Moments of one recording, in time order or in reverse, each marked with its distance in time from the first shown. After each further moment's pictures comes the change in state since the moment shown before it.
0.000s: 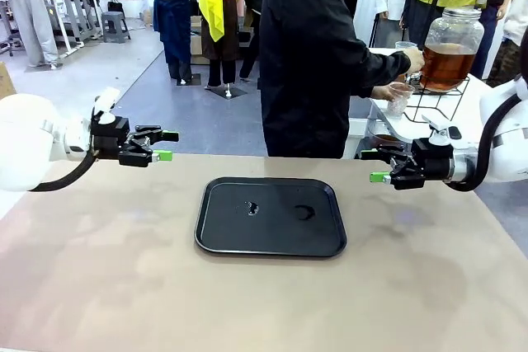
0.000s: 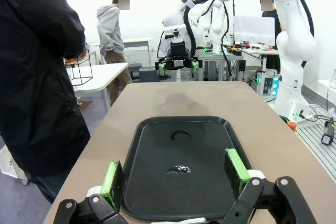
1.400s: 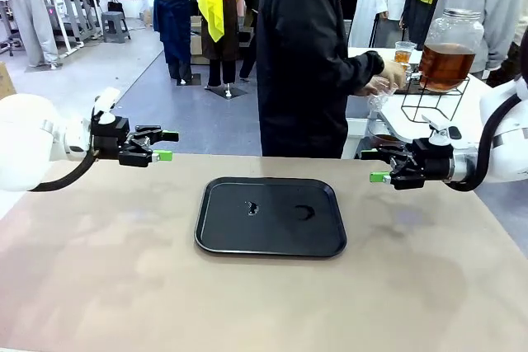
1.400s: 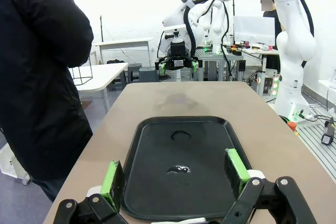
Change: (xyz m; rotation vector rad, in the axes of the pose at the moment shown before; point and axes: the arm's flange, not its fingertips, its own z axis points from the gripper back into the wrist) left arm 0.000 0.000 0.000 0.000 0.000 0.000; right arm 0.000 0.000 0.000 0.000 0.000 0.000
